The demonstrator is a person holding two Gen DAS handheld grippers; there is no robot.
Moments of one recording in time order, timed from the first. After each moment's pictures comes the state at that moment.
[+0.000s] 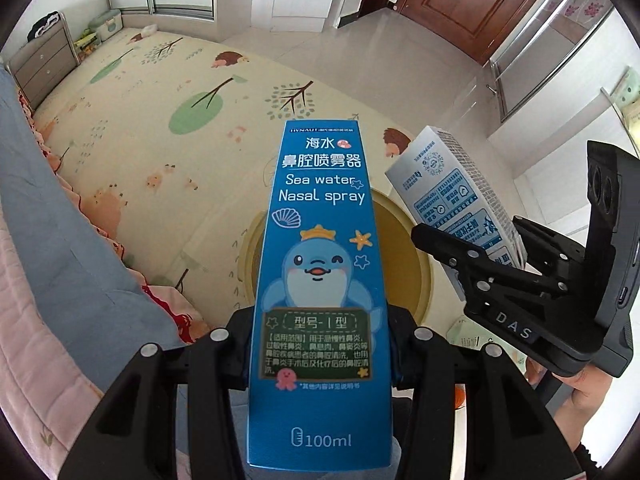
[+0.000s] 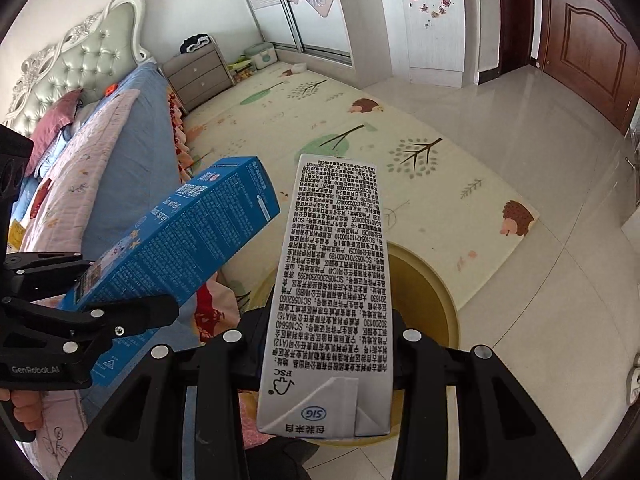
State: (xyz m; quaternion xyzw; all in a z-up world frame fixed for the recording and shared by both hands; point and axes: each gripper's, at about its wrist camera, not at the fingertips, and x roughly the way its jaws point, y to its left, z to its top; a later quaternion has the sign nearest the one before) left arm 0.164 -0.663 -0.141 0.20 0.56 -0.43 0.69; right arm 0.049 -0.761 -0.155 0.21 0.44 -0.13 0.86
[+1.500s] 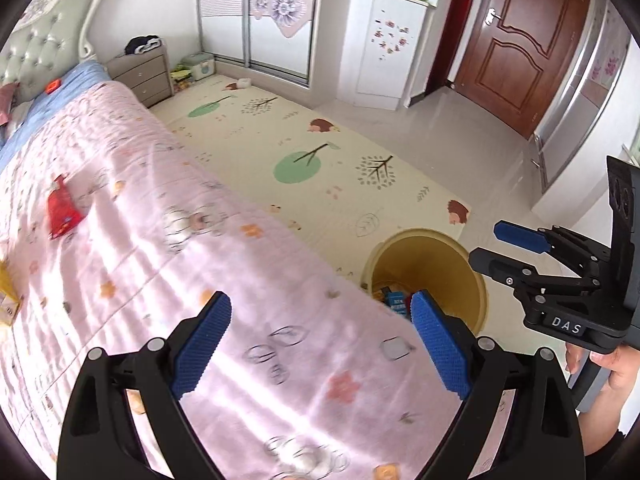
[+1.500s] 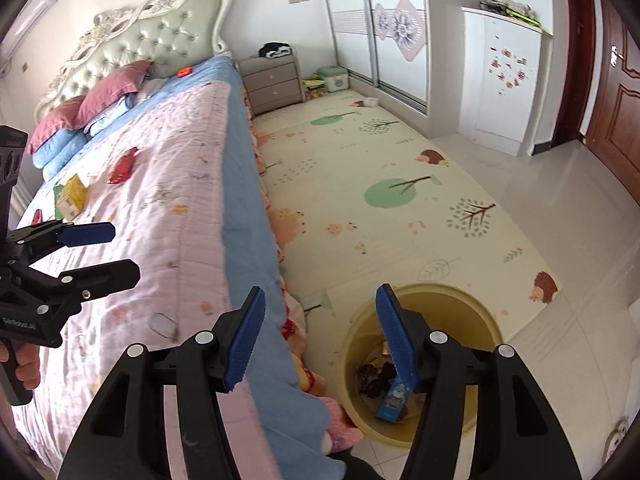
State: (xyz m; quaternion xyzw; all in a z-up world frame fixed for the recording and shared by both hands) left arm 0.180 -0.468 -0.046 0.14 0.45 -0.33 0.81; right arm 0.078 -0.629 -0.064 0.12 0.40 -0.04 0.91
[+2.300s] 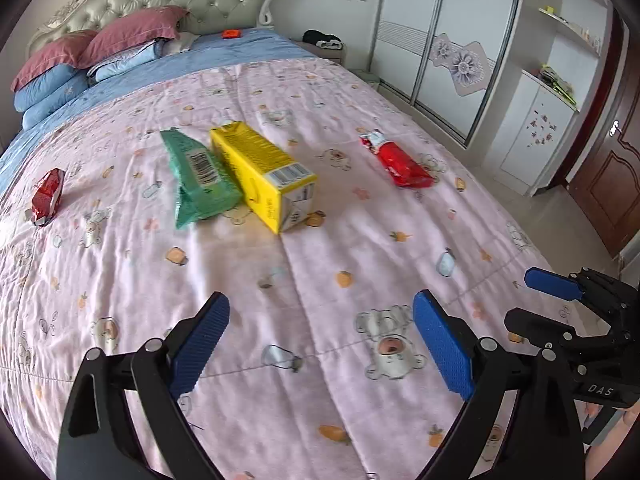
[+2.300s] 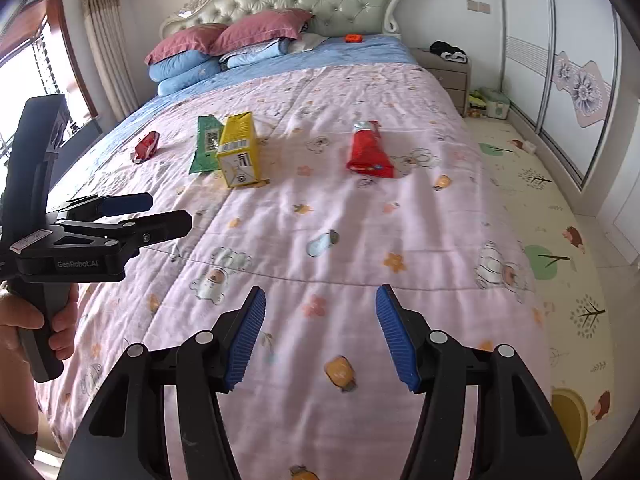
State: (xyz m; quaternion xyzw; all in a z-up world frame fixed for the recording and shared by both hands) left arm 0.255 -0.184 -0.028 0.02 0.43 -0.12 0.89; right arm 0.206 -0.367 -0.040 0.02 0.41 0.18 0.89
